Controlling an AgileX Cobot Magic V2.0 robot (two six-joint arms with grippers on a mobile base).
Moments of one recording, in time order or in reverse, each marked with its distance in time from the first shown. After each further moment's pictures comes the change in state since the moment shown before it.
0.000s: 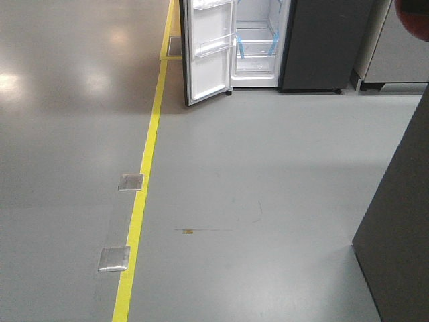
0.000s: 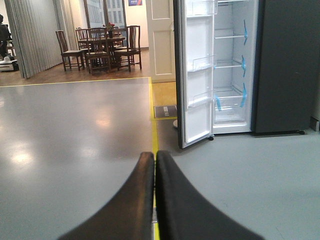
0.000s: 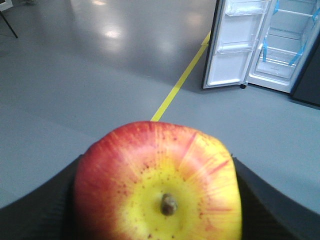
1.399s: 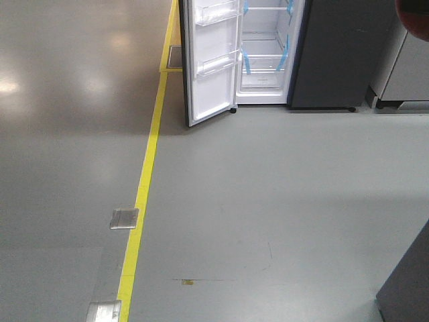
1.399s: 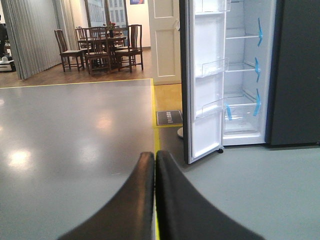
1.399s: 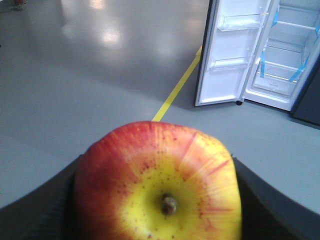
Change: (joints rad) left arm 0.000 0.000 0.000 0.000 0.000 0.000; right arm 0.000 0.000 0.000 0.000 0.000 0.000
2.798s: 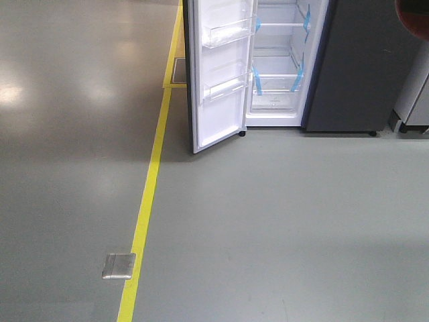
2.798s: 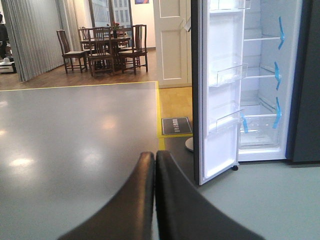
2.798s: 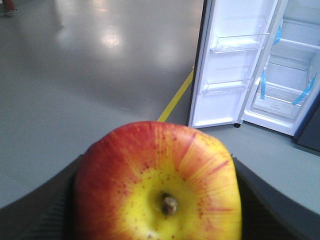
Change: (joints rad) left arm 0.000 0.000 0.000 0.000 0.000 0.000; right arm 0.000 0.000 0.000 0.000 0.000 0.000
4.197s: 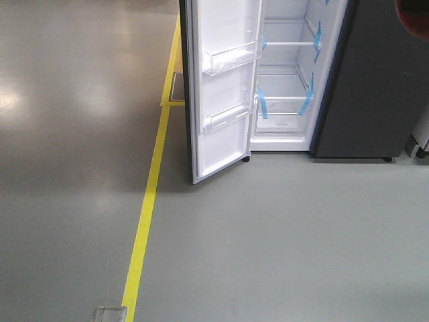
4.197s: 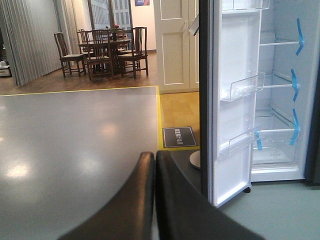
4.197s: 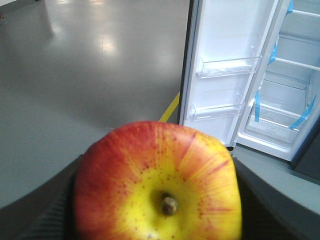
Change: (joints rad) left arm 0.000 0.000 0.000 0.000 0.000 0.000; right arm 0.000 0.000 0.000 0.000 0.000 0.000
